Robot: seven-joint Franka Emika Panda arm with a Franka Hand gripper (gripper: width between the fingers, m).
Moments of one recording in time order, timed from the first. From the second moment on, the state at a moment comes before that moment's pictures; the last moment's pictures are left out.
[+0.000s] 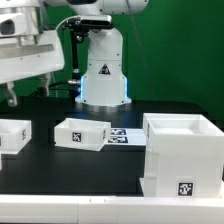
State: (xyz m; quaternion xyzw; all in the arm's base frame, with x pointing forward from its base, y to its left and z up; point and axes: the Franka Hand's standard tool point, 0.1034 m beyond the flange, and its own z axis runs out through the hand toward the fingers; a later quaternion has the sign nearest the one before) arm 0.432 -0.173 0.107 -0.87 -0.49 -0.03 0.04
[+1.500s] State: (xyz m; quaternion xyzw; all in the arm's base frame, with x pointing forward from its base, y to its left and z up) arm 0.331 -0.241 0.054 -0.74 -0.67 -0.03 0.08
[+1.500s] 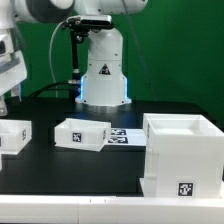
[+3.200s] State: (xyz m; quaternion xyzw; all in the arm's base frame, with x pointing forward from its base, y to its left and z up) arm 0.314 -0.244 0.016 -0.75 -0.65 -0.01 0.10
